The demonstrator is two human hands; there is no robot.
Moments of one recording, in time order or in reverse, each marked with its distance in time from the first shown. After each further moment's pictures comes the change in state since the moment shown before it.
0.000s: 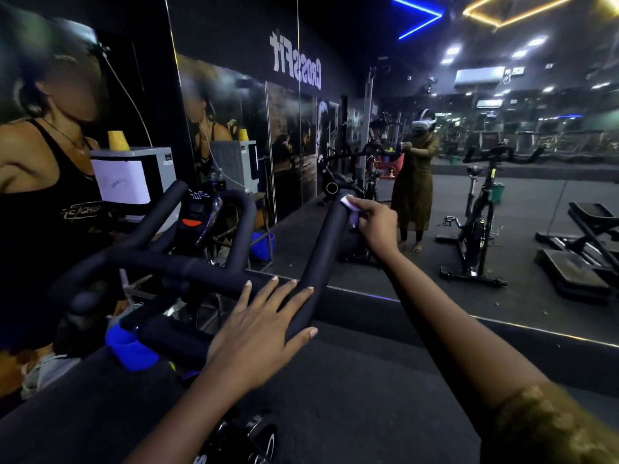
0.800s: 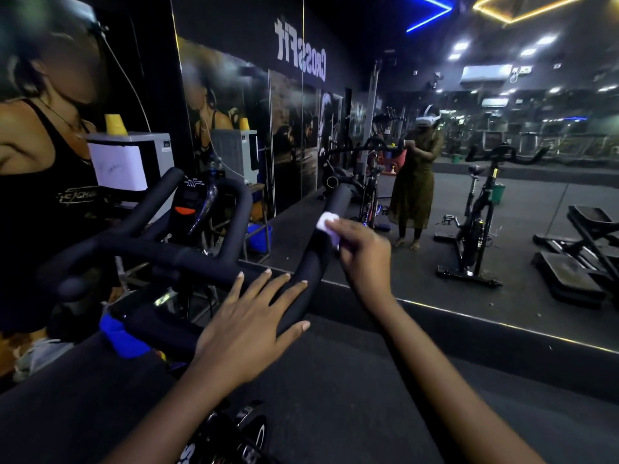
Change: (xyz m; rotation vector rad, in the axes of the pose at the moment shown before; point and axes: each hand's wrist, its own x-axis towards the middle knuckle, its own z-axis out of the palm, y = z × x) left_hand -0.002 -0.001 0.006 0.087 -0.014 -0.040; right_hand -0.082 -0.023 -0.001 0.033 0.033 -0.316
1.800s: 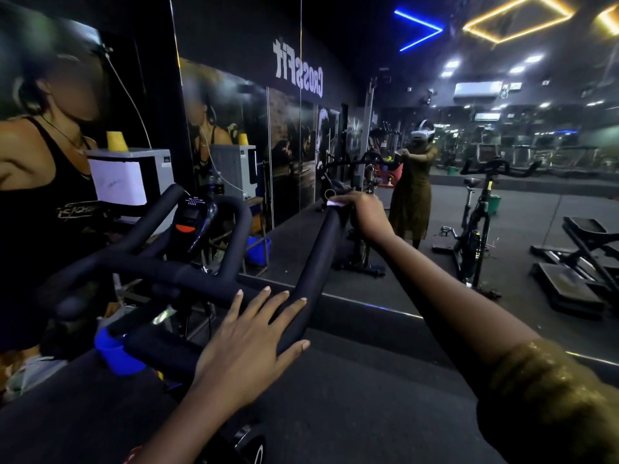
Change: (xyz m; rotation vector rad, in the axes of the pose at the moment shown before) left_hand 0.004 -0.001 0.007 0.009 0.093 -0.030; right_hand 0.112 0.052 0.000 -0.351 -0.398 0.032
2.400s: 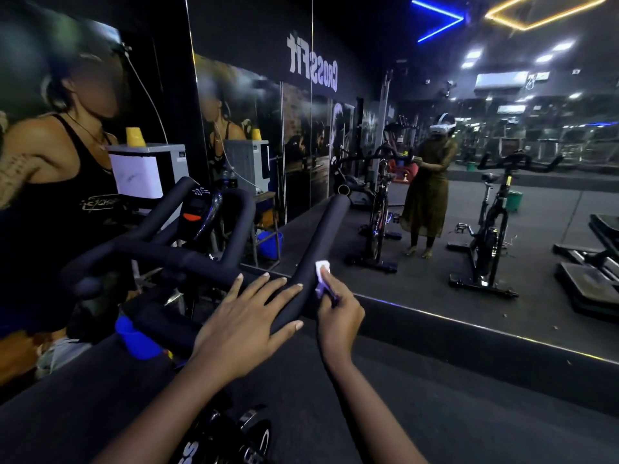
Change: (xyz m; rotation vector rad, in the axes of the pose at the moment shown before) left_hand -0.002 0.000 0.000 0.092 0.103 0.048; right_hand -0.157 -0.074 0.082 0.733 0.491 0.512
